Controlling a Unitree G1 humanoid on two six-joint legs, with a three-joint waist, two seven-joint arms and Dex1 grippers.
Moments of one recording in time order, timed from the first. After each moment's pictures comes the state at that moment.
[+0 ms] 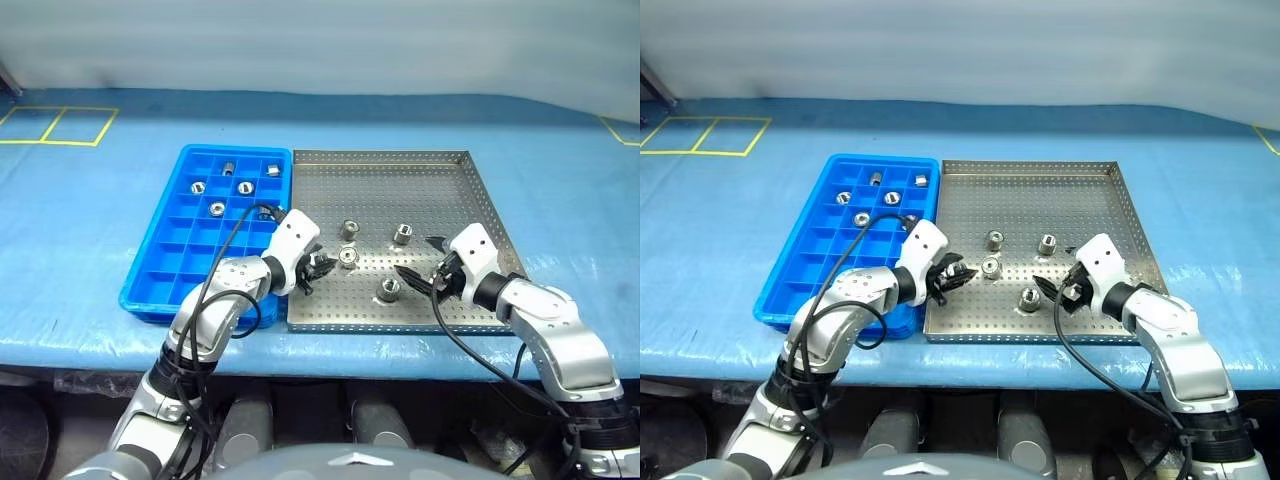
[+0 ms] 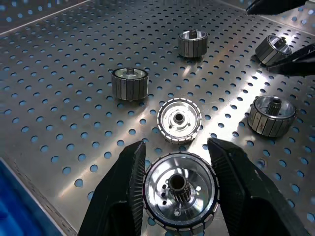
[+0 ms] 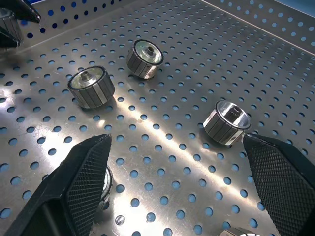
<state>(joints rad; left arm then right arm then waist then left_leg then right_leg) -0.36 0.20 -0.25 -0.36 -0.17 0.96 -0.47 -0.04 -0.62 -0.06 -0.29 0.27 0.49 0.64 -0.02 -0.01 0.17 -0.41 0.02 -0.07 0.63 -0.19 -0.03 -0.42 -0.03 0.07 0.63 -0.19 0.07</state>
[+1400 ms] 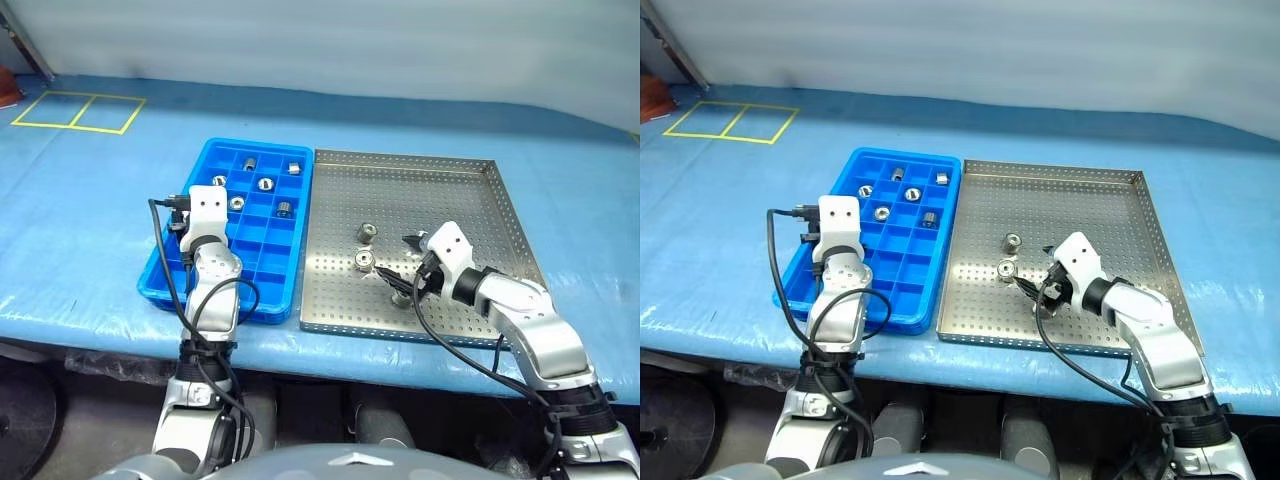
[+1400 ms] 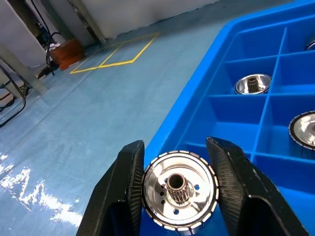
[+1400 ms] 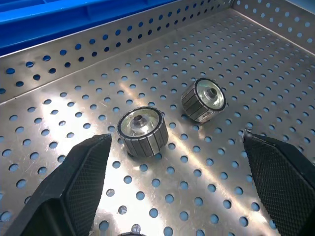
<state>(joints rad) -0.39 -0.01 0.05 0.00 0.32 0.62 0.41 -0.09 -0.59 0.02 -0.26 0.25 0.47 0.67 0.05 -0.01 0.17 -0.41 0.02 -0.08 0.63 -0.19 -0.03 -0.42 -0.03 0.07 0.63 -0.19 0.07</state>
